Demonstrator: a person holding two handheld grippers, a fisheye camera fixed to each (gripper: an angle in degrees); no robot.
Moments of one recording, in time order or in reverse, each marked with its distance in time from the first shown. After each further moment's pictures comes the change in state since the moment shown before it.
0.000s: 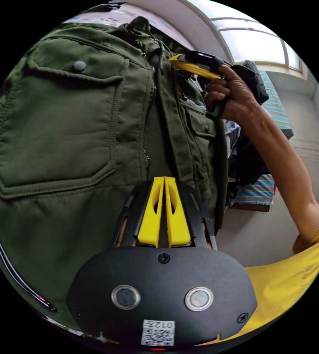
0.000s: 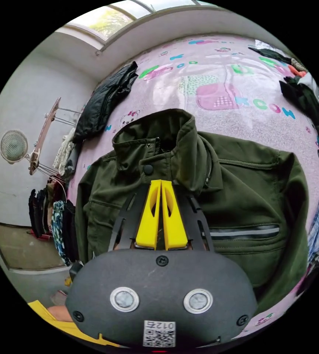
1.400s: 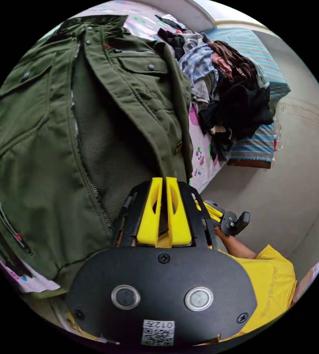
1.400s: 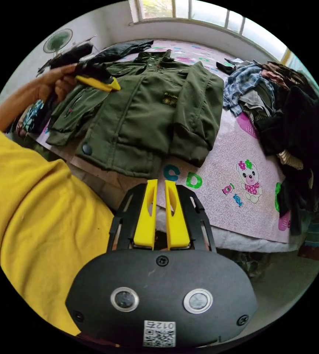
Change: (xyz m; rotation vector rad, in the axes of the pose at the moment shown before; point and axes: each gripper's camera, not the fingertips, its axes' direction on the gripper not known) left arm 0.111 0.034 0.077 -0.282 -0.038 0.157; right arm 0.041 0.605 0.081 -0.082 0.417 -0.249
